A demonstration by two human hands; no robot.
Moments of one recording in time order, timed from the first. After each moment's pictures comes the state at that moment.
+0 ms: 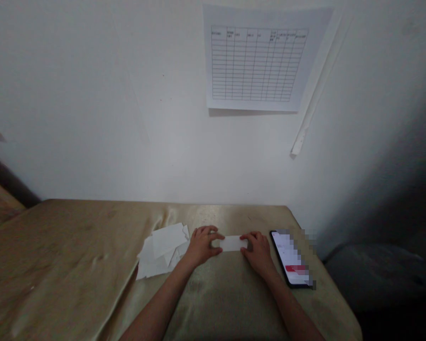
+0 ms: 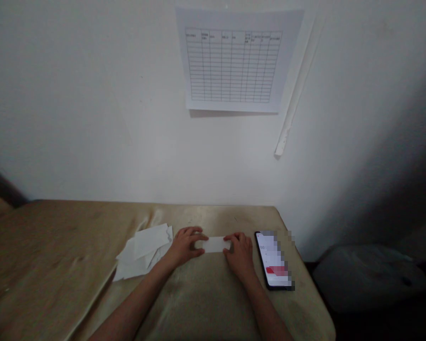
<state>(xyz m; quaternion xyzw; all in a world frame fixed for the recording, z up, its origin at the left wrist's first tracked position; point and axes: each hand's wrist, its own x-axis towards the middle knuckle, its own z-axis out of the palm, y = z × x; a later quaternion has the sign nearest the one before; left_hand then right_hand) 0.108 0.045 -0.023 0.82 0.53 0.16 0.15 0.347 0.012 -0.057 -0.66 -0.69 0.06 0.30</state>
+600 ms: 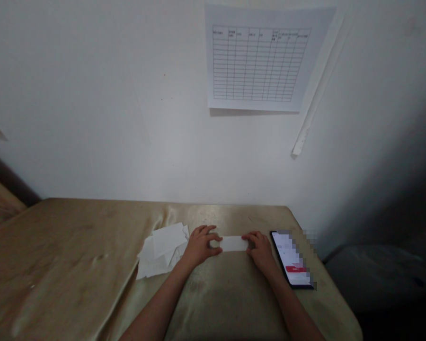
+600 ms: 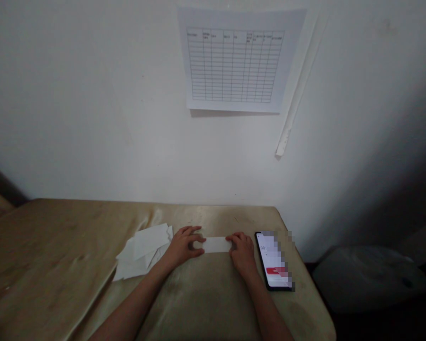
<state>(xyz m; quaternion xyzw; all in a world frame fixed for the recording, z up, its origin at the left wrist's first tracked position) 0.103 0.045 -0.028 0.81 0.54 0.17 0.15 0.361 0.023 -0.069 -0.63 -0.70 0.11 0.33</state>
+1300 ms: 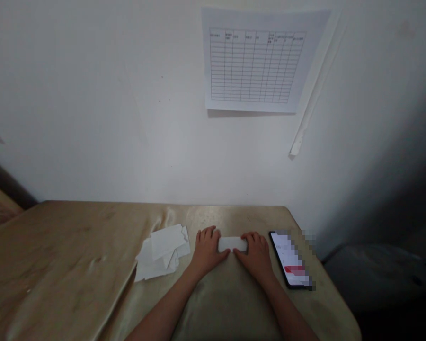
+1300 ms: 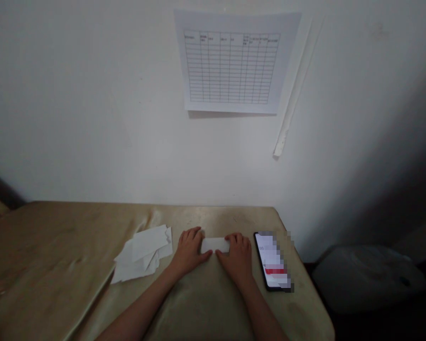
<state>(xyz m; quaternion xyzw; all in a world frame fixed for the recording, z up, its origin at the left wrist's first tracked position) 0.140 0.029 -0.029 0.79 0.58 0.19 0.08 0.335 0.005 -0.046 -0.67 -0.68 0.05 0.27</state>
